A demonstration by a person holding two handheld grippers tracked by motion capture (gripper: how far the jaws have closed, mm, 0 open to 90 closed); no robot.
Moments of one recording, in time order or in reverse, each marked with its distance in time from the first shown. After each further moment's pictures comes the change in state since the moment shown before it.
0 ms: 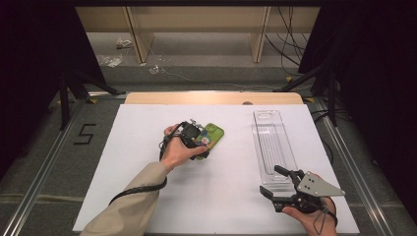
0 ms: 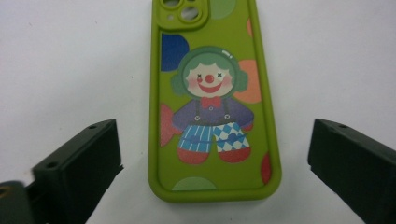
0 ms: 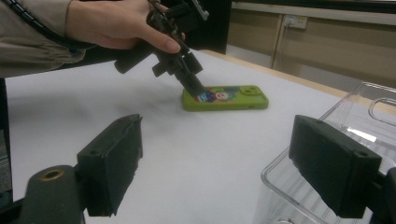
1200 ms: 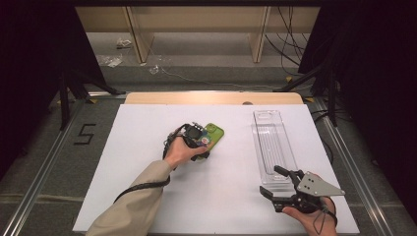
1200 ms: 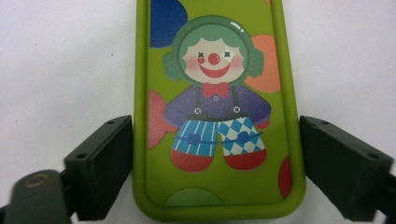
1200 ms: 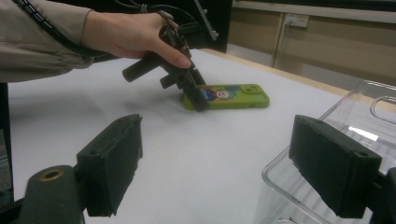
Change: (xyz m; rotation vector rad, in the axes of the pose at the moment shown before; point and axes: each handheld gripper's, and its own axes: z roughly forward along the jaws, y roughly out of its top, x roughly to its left) left arm 0.004 -0.002 0.022 0.075 -0.030 -0.033; right arm 0.000 -0.001 0.000 0.008 0.003 0.001
